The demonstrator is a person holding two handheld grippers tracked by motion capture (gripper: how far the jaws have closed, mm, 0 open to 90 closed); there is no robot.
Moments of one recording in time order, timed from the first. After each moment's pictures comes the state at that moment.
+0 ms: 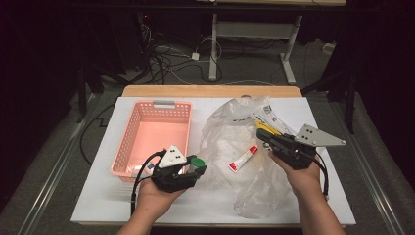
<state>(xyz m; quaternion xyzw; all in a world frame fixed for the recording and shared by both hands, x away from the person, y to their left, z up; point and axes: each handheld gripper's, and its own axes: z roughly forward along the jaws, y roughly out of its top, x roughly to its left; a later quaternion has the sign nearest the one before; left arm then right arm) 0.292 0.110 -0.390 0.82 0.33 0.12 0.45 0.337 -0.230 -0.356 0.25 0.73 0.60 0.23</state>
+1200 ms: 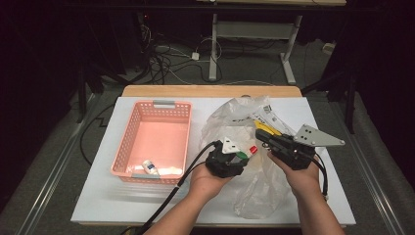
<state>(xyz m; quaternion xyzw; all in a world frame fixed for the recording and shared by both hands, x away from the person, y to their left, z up) 0.356 -0.012 -0.428 0.84 0.32 0.11 0.43 0.336 -0.228 -0.356 0.25 0.73 0.60 0.22</state>
